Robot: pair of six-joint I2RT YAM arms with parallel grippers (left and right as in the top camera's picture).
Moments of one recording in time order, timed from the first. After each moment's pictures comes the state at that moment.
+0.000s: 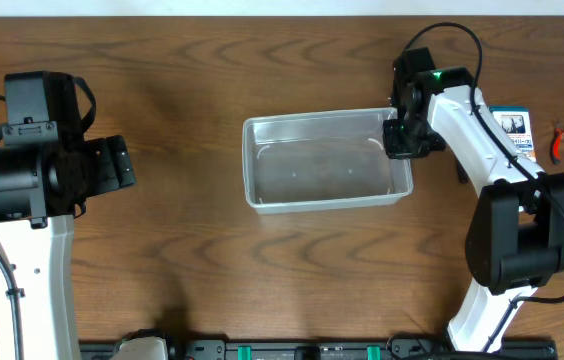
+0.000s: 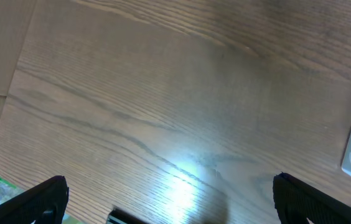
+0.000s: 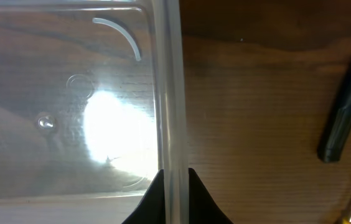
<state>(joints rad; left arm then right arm) 0.09 1.31 1.65 -1.48 -0.27 -0.15 0.19 1.98 1.56 -1.10 0.06 0.17</state>
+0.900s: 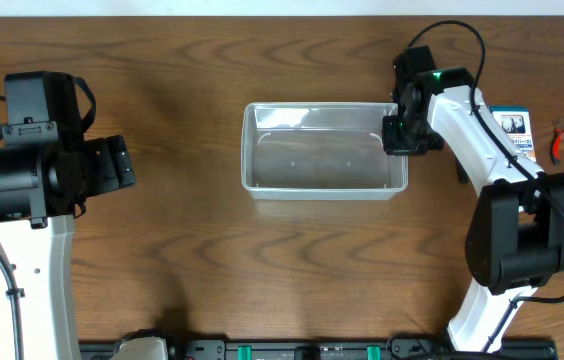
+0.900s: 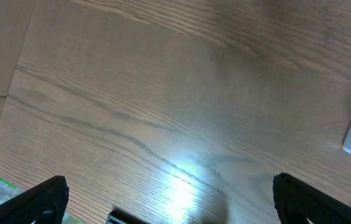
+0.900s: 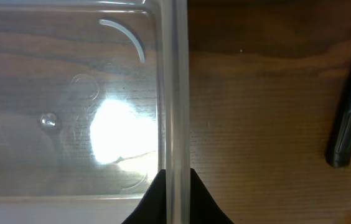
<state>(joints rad) 0.09 1.31 1.65 -1.48 -0.27 -0.15 0.19 1.98 1.56 -1.07 0.05 0.21</state>
